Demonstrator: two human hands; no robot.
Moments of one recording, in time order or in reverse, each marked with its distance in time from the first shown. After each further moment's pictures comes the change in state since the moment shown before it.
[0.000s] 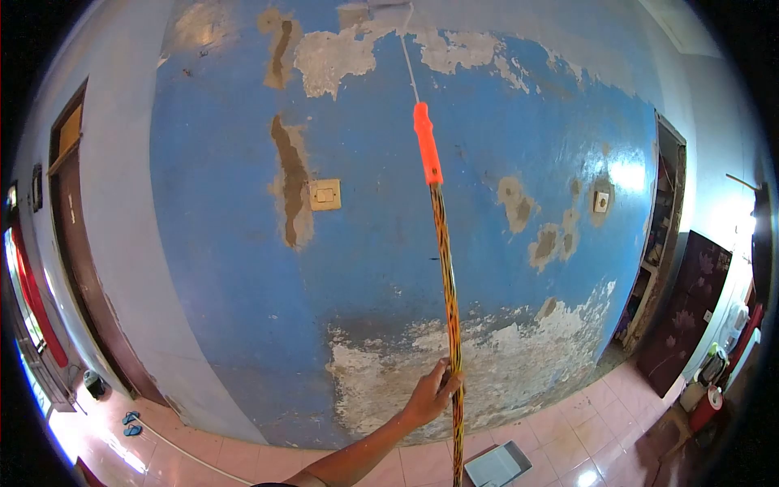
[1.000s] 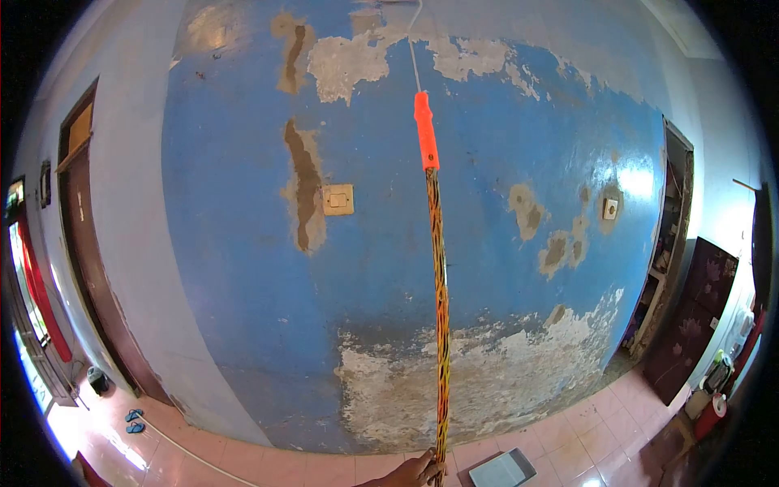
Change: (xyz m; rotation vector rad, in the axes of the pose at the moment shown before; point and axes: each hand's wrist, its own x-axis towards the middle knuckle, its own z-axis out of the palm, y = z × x) left_hand -0.150 -0.058 0.025 0.003 -0.218 -0.123; right_hand 0.027 -0.167 -0.008 0.143 -0.246 -0.240
